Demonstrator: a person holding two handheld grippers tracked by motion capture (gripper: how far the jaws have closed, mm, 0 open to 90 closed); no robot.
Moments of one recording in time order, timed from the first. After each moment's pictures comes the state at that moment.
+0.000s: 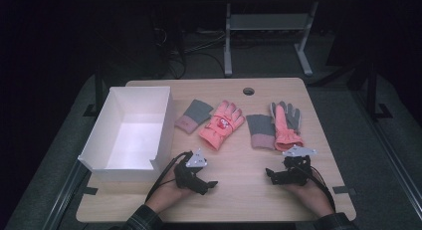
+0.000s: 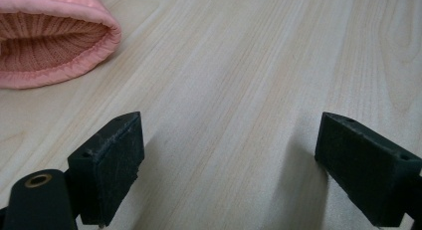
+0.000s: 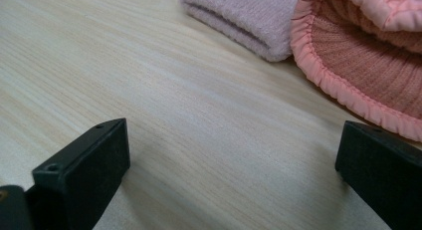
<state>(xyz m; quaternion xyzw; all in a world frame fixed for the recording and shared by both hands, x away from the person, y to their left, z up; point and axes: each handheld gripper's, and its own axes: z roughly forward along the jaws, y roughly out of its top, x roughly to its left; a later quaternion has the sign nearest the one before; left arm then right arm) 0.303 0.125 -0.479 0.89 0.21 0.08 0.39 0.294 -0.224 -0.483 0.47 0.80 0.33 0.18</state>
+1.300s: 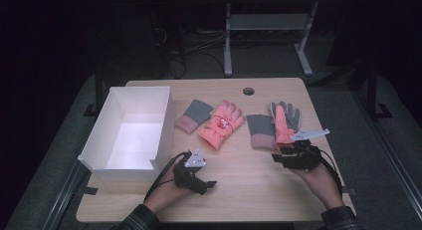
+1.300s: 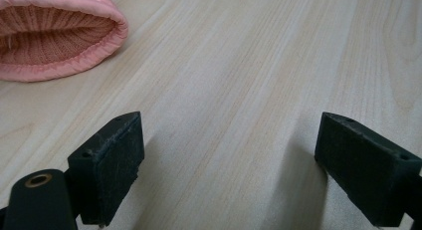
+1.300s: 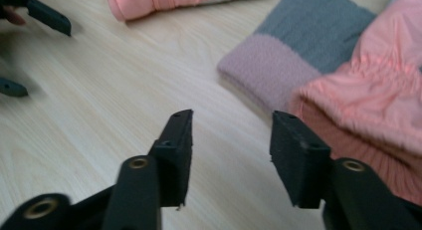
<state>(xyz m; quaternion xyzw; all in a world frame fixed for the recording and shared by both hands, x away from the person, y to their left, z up) 0.303 0.128 -0.478 0.90 0.21 0.09 0.38 0.311 -0.237 -0.420 0.43 0.81 0.37 0.10</state>
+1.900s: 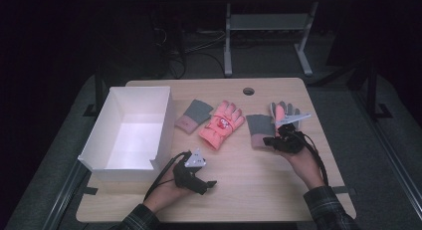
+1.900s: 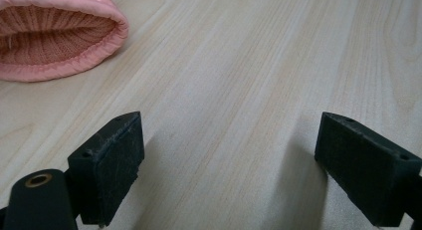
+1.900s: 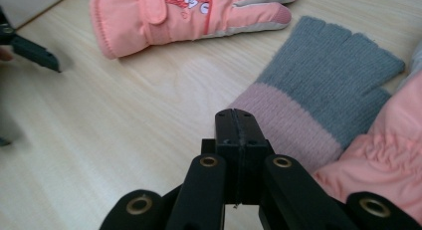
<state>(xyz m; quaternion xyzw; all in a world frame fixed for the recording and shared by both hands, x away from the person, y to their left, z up) 0.303 0.128 -0.478 0.90 0.21 0.09 0.38 0.361 -0.208 -0.419 0.43 0.82 0.37 0.09</state>
